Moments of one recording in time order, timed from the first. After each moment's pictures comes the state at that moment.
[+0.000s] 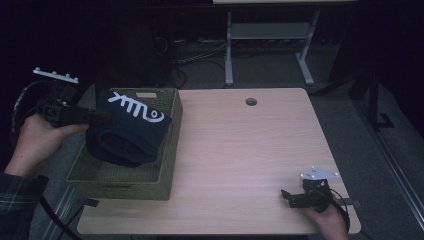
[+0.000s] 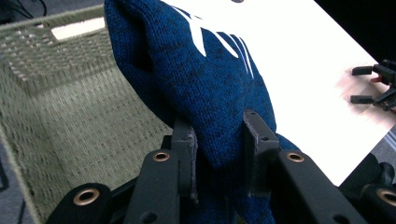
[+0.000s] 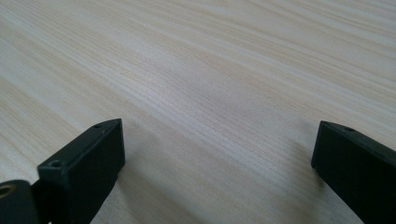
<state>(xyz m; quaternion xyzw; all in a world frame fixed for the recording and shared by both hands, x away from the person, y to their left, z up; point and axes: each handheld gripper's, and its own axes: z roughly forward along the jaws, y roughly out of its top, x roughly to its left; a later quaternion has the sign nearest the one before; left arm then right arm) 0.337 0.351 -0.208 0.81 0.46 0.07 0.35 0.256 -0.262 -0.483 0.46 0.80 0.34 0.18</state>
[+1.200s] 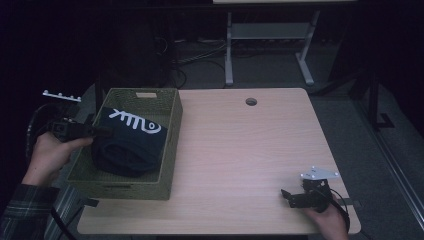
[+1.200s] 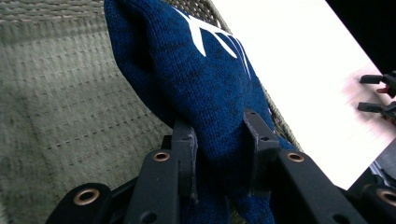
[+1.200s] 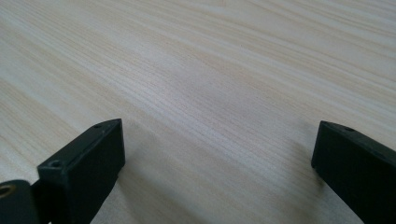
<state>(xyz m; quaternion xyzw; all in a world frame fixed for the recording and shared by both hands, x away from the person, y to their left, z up) 0.346 0.375 -0.272 0.78 0.51 0.03 0.37 0.256 -0.262 -0.483 0.46 0.80 0.34 0.18</state>
